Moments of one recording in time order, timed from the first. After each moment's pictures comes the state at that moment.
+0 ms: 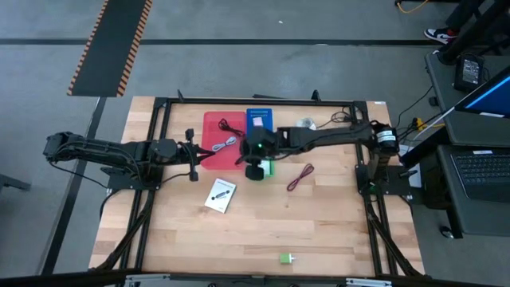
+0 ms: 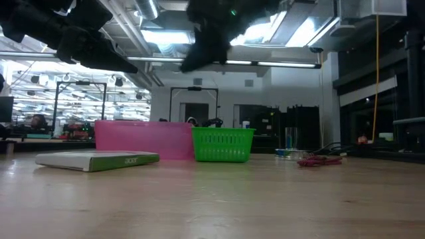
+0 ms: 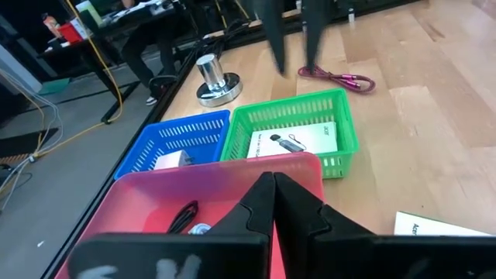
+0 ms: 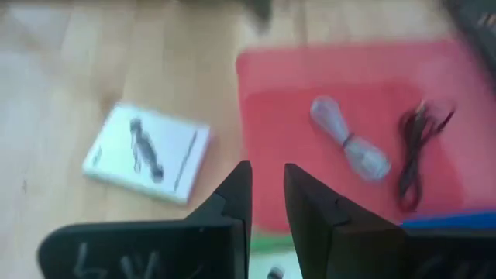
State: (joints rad) left arm 0.00 0.66 0.31 0.00 -0.29 0.21; right arm -0.05 1.88 1.54 -0.40 0.05 0.01
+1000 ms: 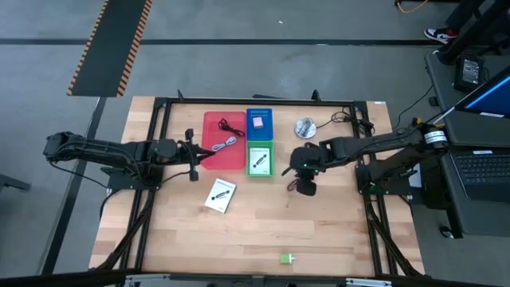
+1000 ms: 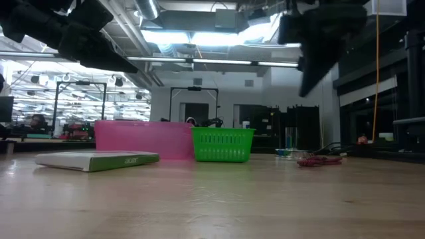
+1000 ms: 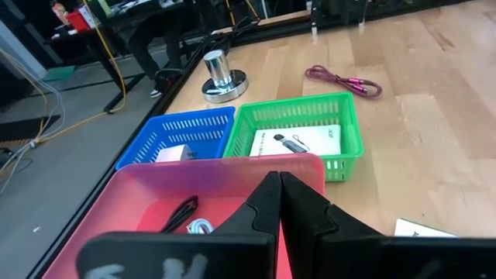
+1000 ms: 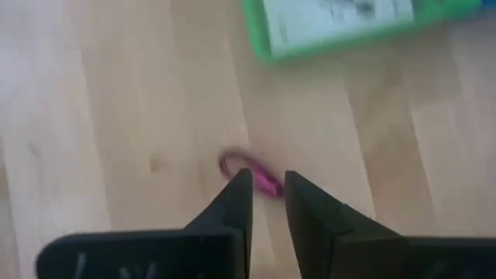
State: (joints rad) left arm 0.00 0.66 0.31 0.00 -0.29 0.15; right arm 0.07 1.40 1.02 -0.77 0.05 0.28
